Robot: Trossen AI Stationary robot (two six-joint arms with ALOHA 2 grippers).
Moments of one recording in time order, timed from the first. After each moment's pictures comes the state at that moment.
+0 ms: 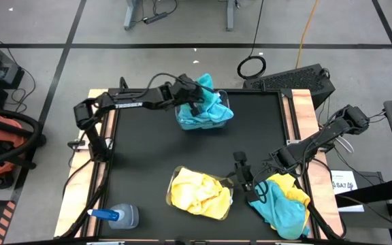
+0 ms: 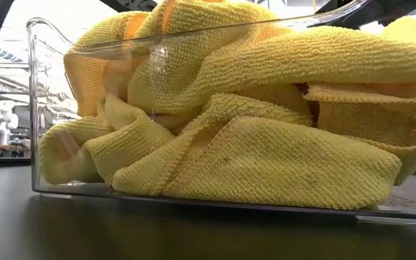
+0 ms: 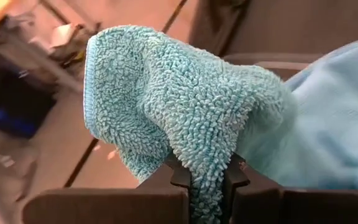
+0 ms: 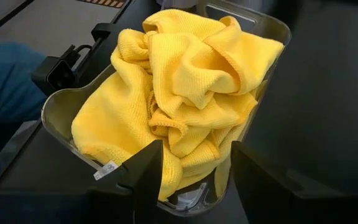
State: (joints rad) left arm 0.39 1.78 1.38 -0.20 -0.27 0.27; right arm 0.48 1.26 0.78 -0.15 0.17 0.16
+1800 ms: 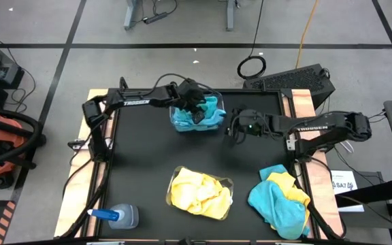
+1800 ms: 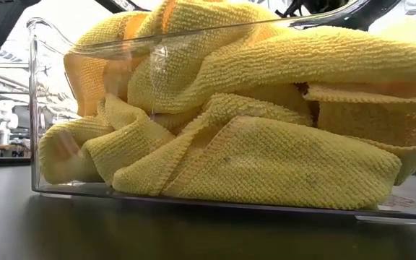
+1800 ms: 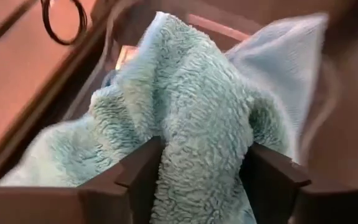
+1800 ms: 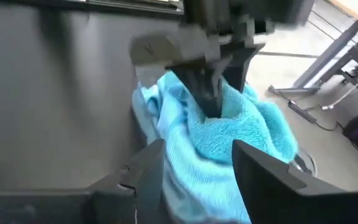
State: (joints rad) left arm 0.43 1.88 1.43 -0.37 0.08 -0.03; right arm -0.13 1.27 0.78 0.00 0.32 -0.12
